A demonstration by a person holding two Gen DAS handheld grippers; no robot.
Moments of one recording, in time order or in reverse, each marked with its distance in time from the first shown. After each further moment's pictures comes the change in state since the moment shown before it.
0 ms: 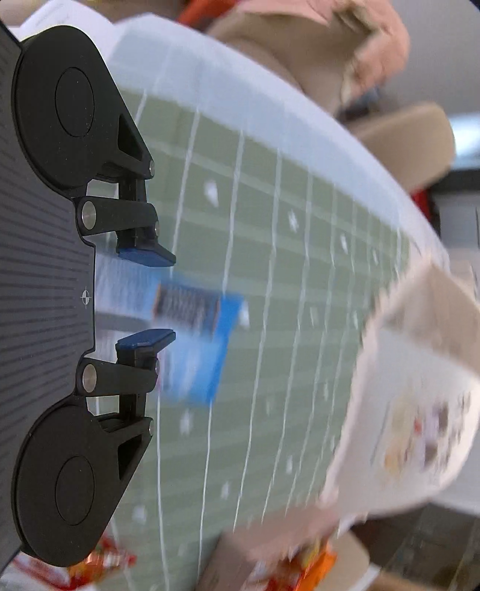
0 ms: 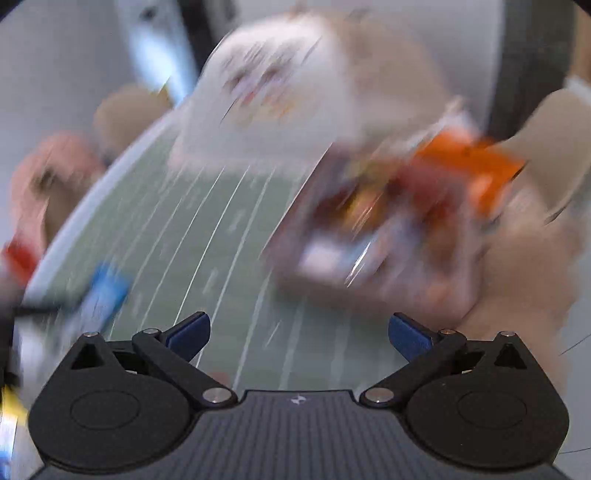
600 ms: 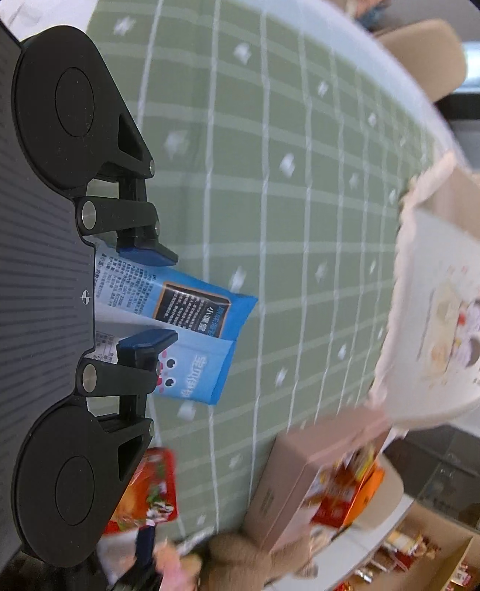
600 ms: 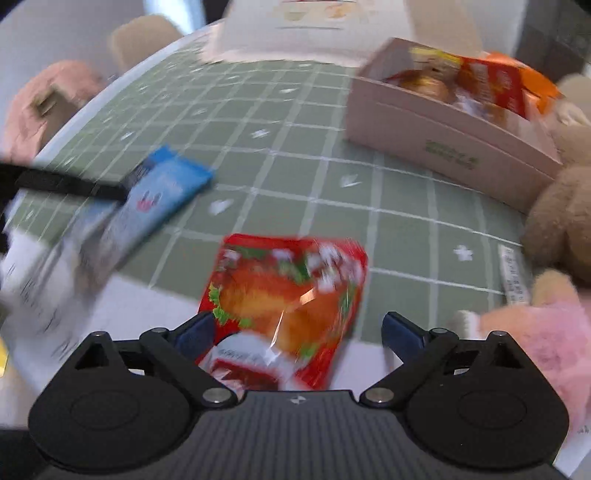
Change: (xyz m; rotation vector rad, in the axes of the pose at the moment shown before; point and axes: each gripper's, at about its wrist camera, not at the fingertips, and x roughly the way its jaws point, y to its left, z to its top) left arm 0.007 -0.080 -0.028 0.104 0.082 -0.282; right arm 0.043 0.052 -0.077 0.027 0.034 -0.135
